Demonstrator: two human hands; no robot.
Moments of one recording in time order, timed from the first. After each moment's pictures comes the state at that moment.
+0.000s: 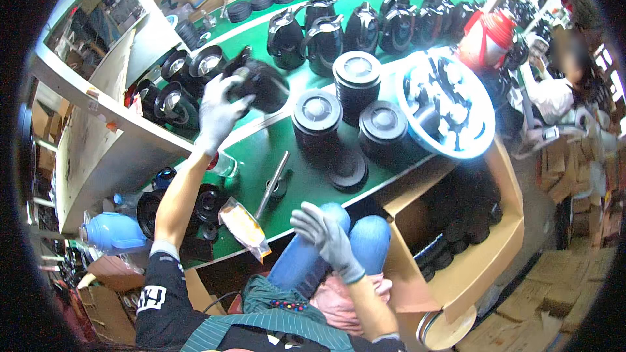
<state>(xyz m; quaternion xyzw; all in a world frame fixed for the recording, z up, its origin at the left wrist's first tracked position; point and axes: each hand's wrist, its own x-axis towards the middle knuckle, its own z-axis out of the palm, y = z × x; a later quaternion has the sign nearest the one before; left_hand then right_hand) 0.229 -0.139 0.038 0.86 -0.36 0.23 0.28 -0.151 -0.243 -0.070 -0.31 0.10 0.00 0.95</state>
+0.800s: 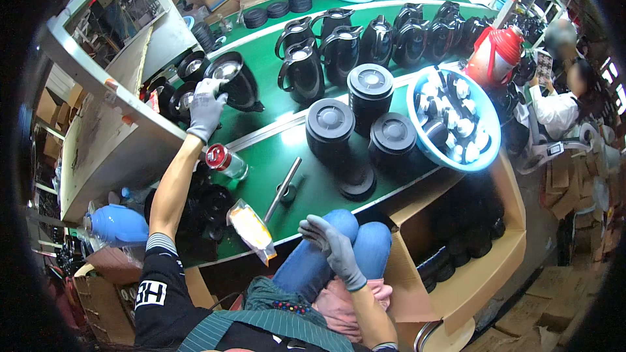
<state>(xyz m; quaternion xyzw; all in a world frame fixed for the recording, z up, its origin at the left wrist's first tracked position) 0.303 -0.072 0.030 0.88 -0.34 0.28 0.19 -0.158 -0.234 -0.062 -0.41 0.06 -0.06 0.91</state>
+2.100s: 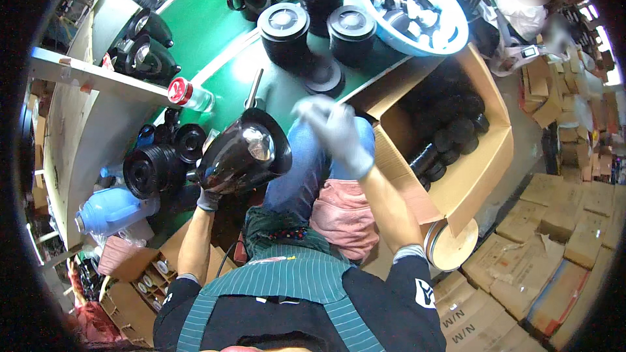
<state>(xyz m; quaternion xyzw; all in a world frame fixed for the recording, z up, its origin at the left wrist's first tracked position) -0.002 0.026 -0.031 0.80 -0.33 -0.16 0.47 -0.148 -0.274 0.014 -0.77 0.15 -0.16 0.60</state>
